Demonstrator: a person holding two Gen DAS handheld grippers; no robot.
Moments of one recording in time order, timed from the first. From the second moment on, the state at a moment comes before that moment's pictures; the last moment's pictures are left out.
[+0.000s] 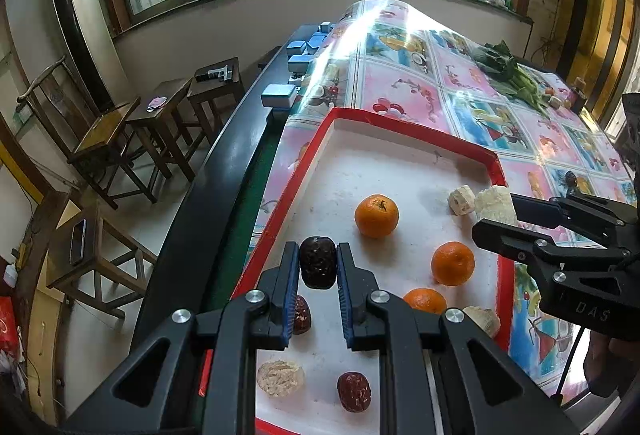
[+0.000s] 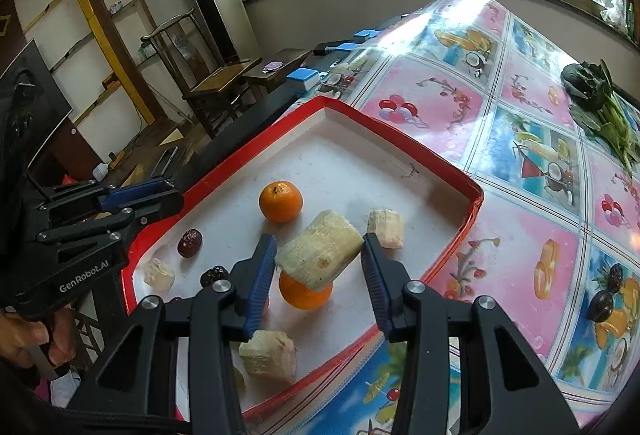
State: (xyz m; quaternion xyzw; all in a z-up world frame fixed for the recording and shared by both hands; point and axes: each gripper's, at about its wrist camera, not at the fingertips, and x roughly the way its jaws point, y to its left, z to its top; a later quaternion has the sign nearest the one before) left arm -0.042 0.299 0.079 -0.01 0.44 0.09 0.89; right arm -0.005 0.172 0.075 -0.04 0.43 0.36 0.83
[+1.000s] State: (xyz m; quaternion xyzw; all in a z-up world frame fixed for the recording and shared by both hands) left arm -0.035 0.293 0.082 -0.04 0.43 0.07 0.90; right arm -0.011 0.141 0.084 0.01 0.42 0.31 0.85
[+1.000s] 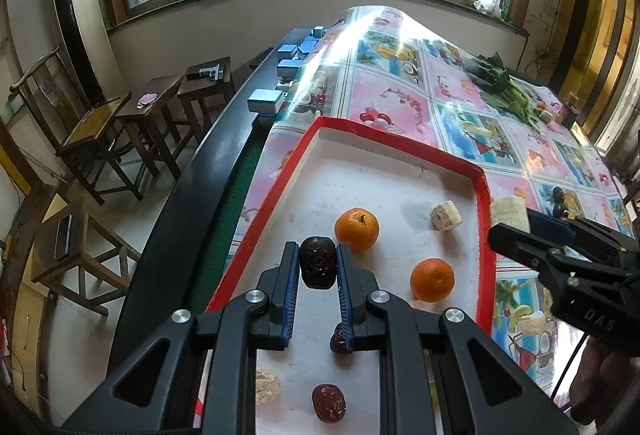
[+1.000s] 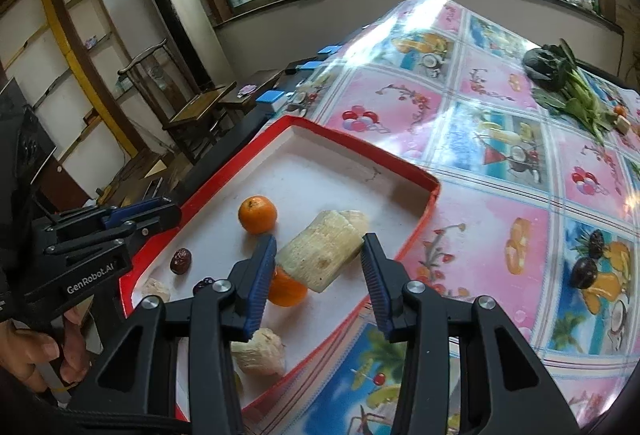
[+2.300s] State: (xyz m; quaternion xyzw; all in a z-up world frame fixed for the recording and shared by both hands) left arm 0.001 0.311 0.053 -0.04 0.47 0.11 0.87; right arm 0.030 0.198 0.065 -0.03 0.46 0.30 0.84
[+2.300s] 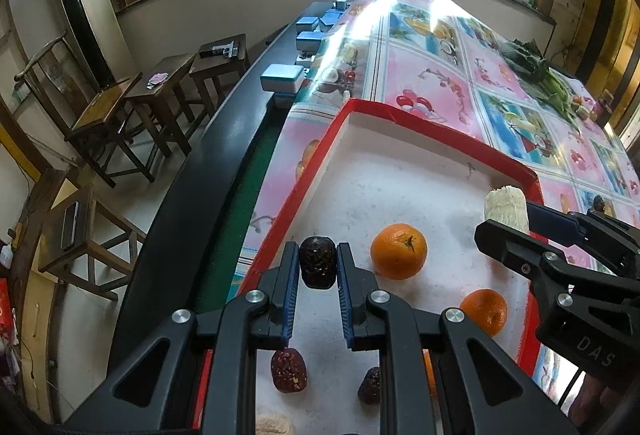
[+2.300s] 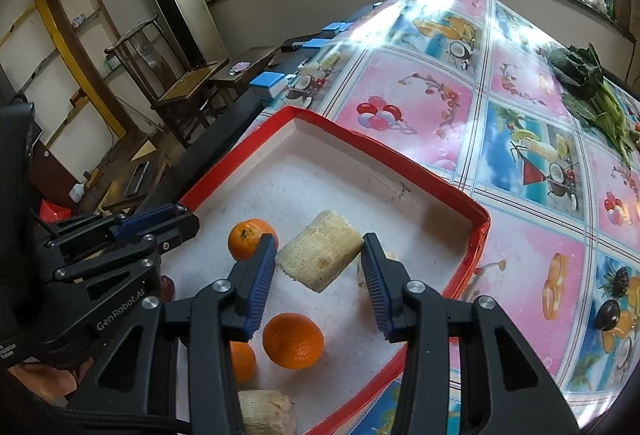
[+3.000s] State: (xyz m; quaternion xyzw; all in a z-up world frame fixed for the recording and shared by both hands) left arm 0.007 0.309 0.042 -0.04 0.48 0.11 0.87; right arm 0.032 0.201 0.054 -0.03 0.47 0.30 0.83
